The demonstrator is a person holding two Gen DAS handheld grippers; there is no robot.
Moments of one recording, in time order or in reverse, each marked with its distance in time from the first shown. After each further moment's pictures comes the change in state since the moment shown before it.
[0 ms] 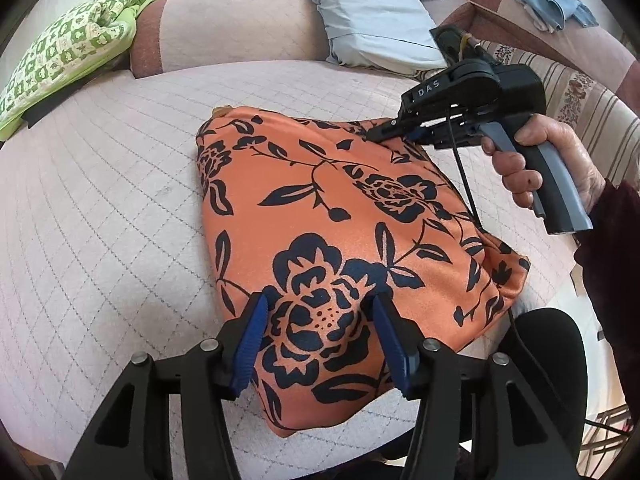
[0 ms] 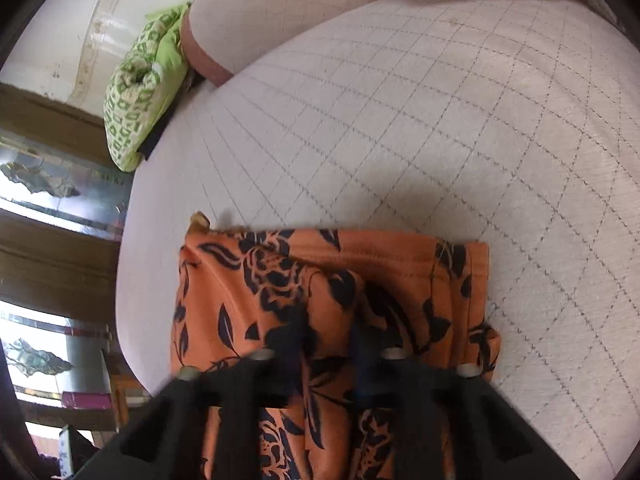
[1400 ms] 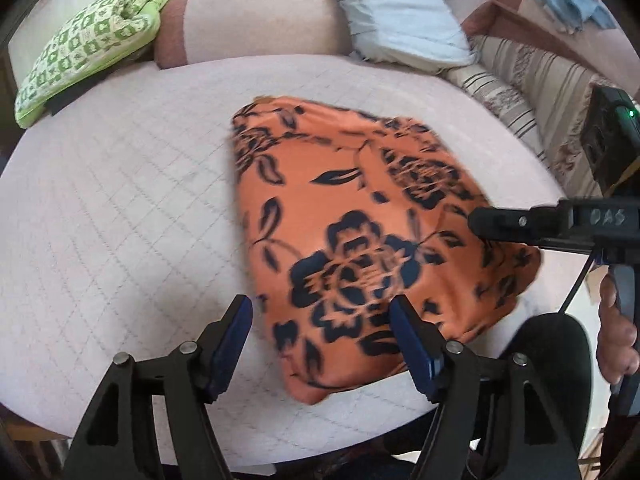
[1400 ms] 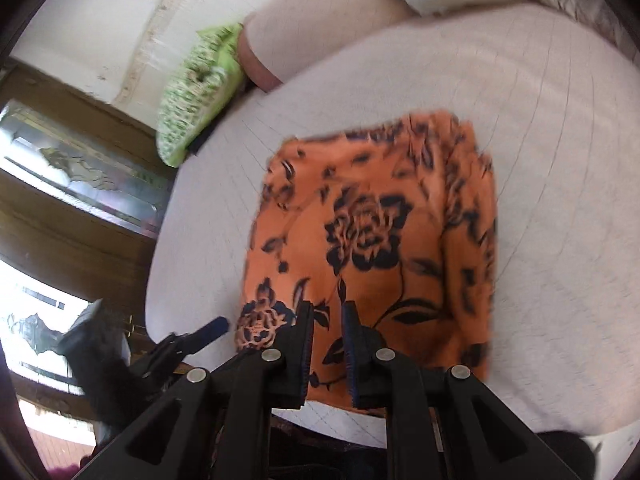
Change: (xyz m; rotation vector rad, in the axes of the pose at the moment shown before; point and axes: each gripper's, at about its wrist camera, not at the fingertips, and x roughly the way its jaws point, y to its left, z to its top) left arm -0.007 0.004 -0.011 -0.053 0.030 0.093; right arm -0.066 0.035 -0.153 0.012 -0.133 0.065
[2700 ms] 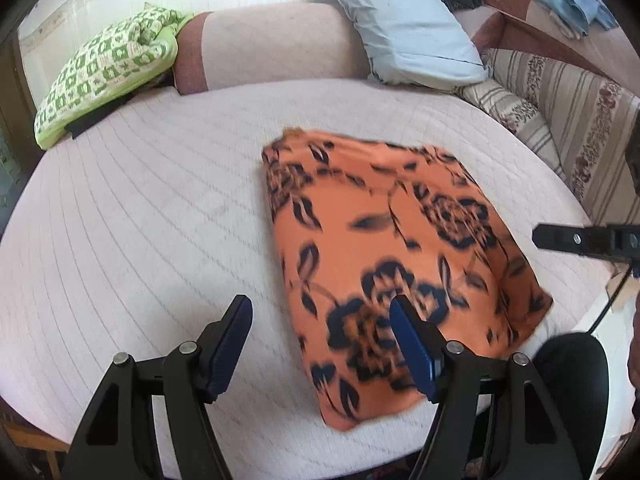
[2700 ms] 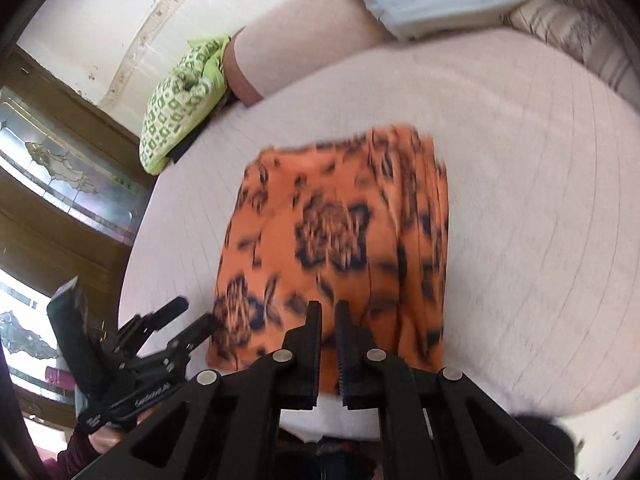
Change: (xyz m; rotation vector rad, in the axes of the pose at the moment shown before) left arm -0.014 0.012 0.024 0.022 -0.084 0.092; right arm -0.038 -0.001 -0.011 -0.043 -0.099 -0.111
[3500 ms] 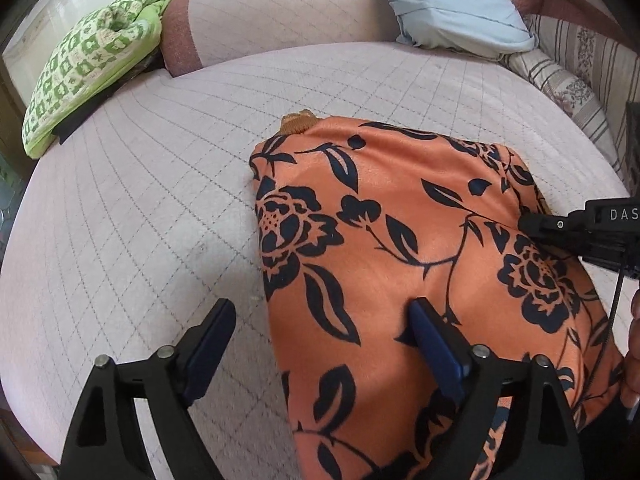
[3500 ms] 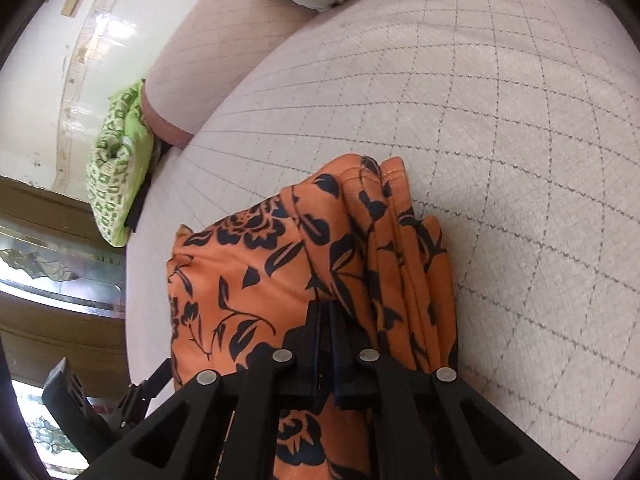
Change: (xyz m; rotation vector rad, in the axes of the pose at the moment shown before) left arm 0.103 -0.006 0.052 0.030 0.130 0.107; right arm 0.107 -0.062 0.075 0.291 0.045 0.007
